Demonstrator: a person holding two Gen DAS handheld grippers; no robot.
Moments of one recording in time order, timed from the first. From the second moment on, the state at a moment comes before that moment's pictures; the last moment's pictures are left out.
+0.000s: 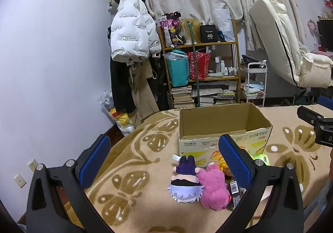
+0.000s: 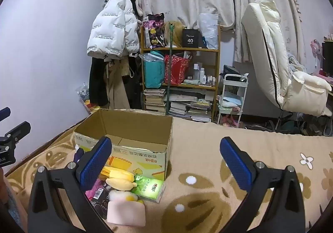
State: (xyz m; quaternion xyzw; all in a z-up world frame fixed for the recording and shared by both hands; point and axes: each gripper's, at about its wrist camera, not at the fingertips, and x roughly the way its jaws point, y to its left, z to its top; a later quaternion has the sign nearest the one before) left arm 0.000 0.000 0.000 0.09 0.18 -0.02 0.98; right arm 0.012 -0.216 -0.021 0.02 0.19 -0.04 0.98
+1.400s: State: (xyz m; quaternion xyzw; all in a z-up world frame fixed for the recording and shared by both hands) left arm 0.005 0.005 -0.006 0.09 0.19 -0.01 0.98; right arm 0.013 -0.215 -0.022 0.02 0.19 -0.04 0.98
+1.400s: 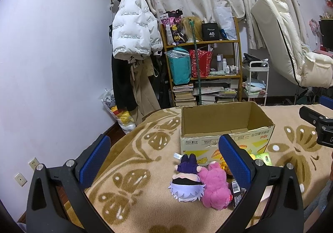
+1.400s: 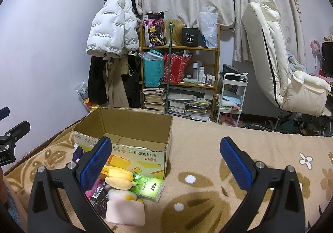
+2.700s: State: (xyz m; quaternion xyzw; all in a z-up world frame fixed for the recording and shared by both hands) left arm 0.006 0.004 -0.014 0.09 0.19 -0.02 0.98; right arm 0.013 -0.216 -0.022 0.02 0.19 -0.04 0.98
